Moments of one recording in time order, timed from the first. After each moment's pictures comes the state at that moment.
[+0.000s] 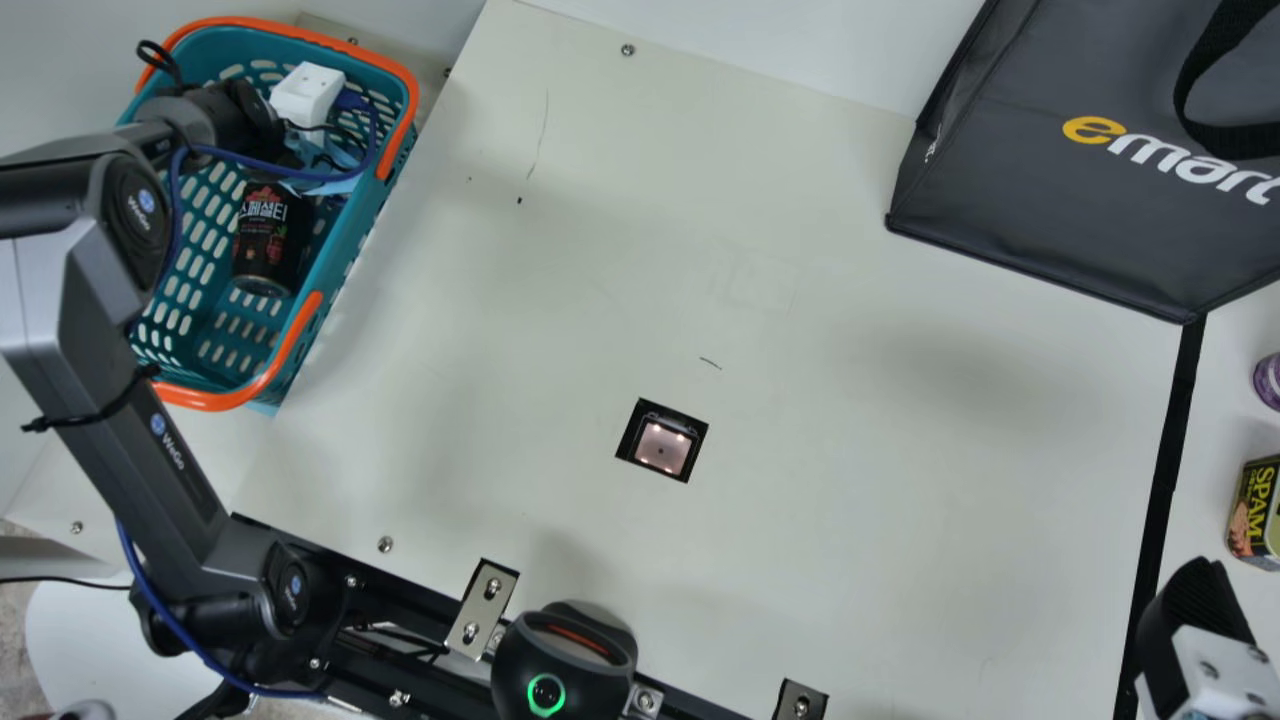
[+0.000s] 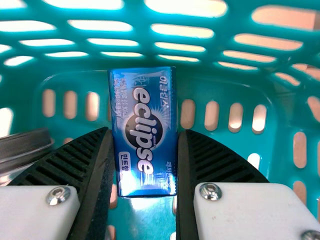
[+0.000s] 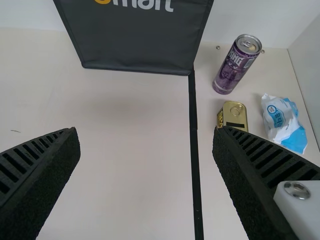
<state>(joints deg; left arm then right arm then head) 27.0 131.0 -79.0 -15.0 26.1 35.9 0.7 42.6 -69.8 -0.9 69.7 0.0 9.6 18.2</state>
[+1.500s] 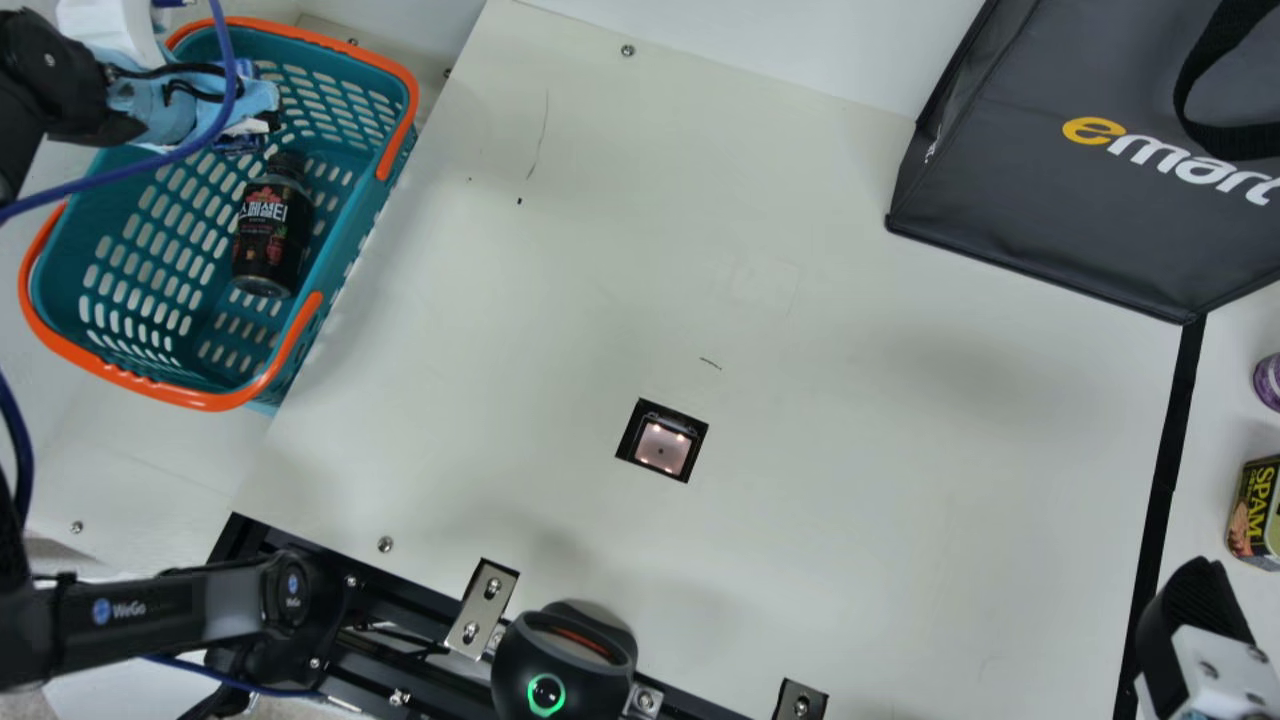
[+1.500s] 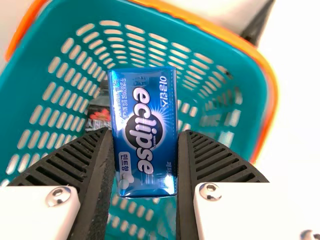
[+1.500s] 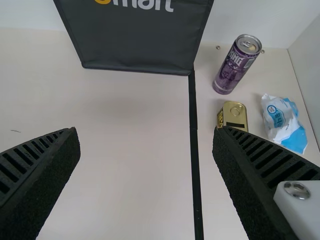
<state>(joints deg) 25.8 87.9 -67.9 -7.6 46.1 7.6 0.7 42.6 -69.8 -0.9 69.7 0.0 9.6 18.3</state>
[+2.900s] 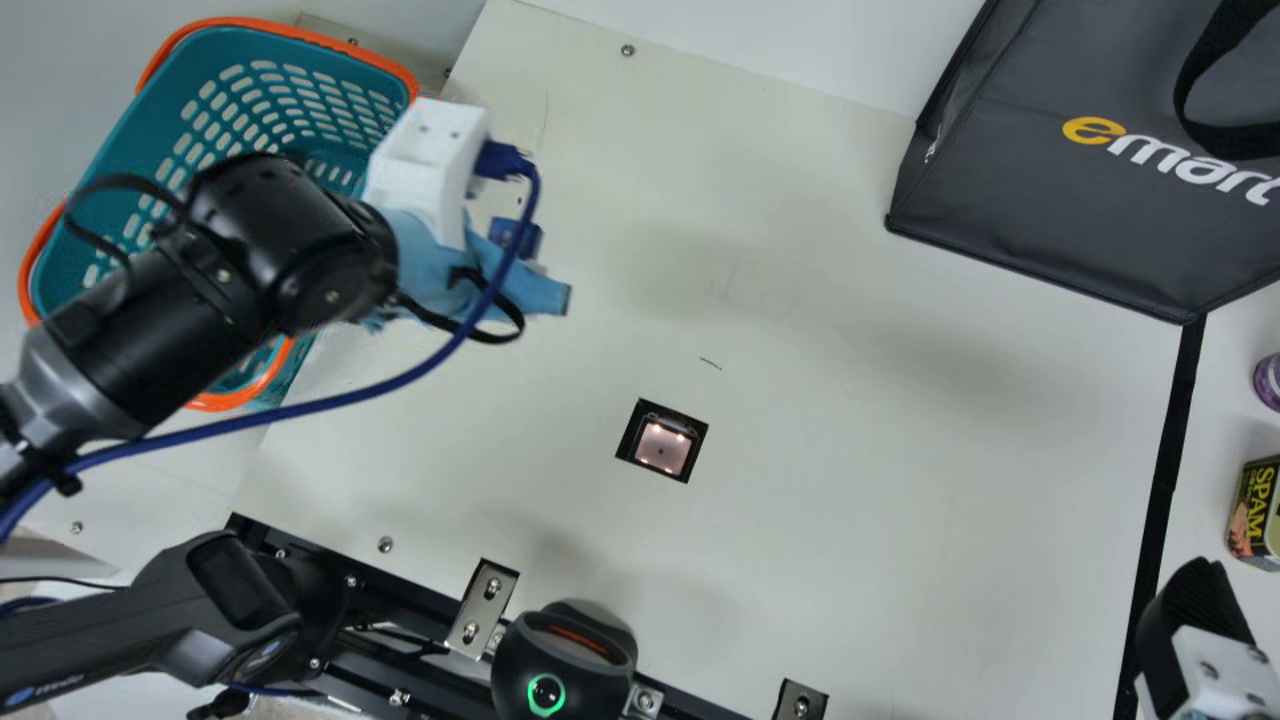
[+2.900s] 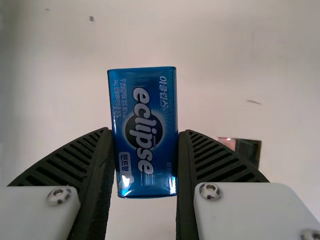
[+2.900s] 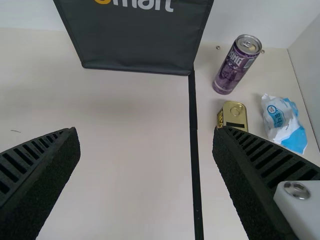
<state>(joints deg) -30.6 76.3 -64.3 6.4 63.1 -34.8 0.7 42.6 -69.8 -0.9 69.7 0.0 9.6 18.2</state>
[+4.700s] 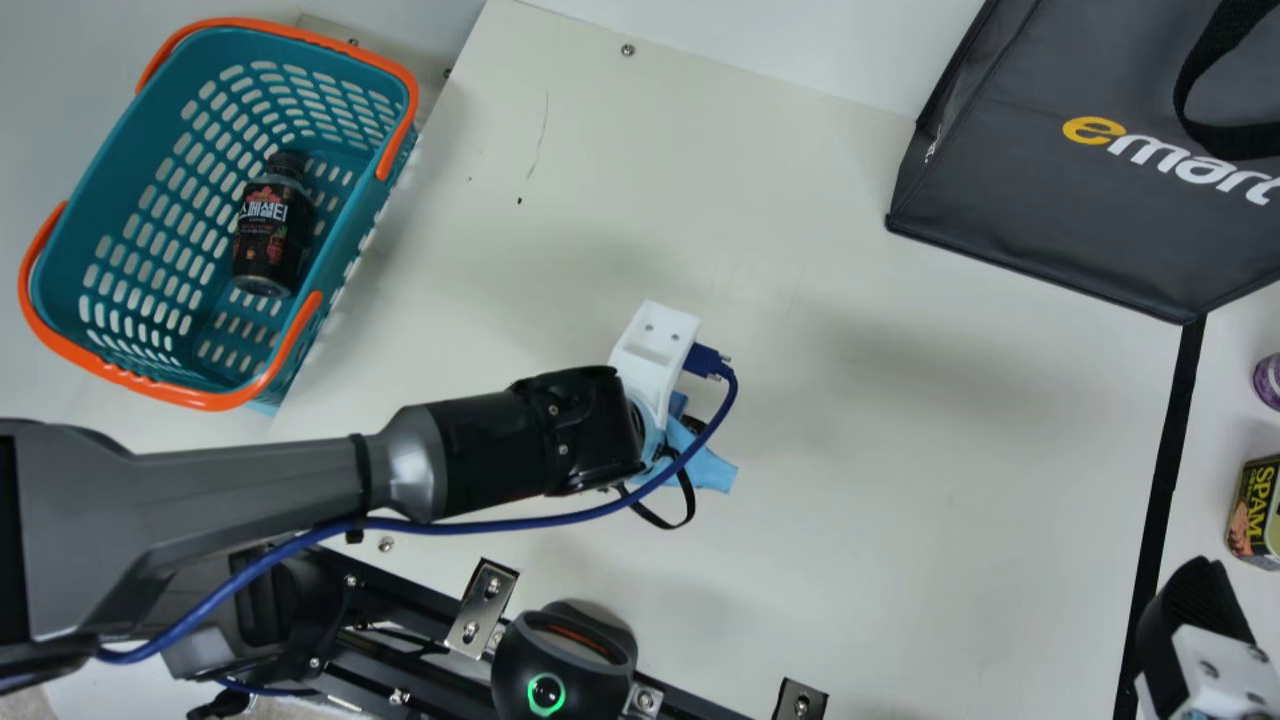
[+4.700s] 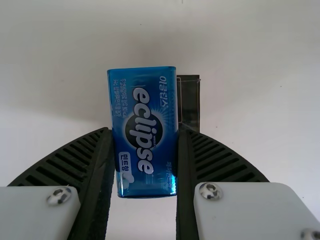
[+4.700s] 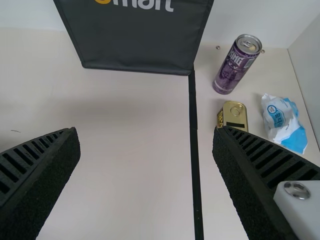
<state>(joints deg) -53.8 95.4 -59.2 6.7 48.9 -53.2 0.7 42.6 -69.8 -0.9 69.7 0.0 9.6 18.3</state>
